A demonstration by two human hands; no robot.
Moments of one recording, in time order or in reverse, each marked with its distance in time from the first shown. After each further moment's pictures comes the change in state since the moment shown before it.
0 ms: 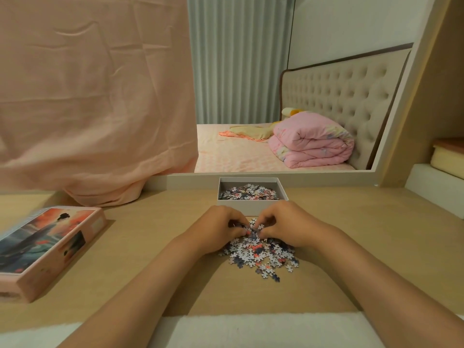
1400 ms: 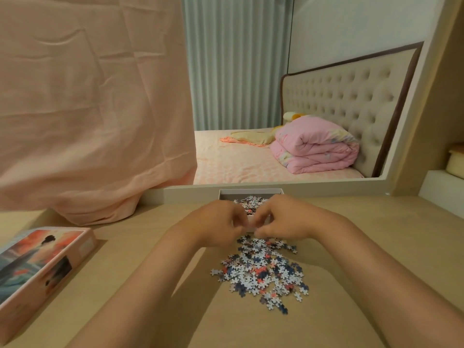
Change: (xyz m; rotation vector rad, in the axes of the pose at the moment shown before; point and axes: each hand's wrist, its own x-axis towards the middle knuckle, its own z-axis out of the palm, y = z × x) left_hand 0.040 0.004 -0.037 0.190 -0.125 -0.045; right_hand 0.035 -0.013 -0.035 -0.036 -0.103 -0.064
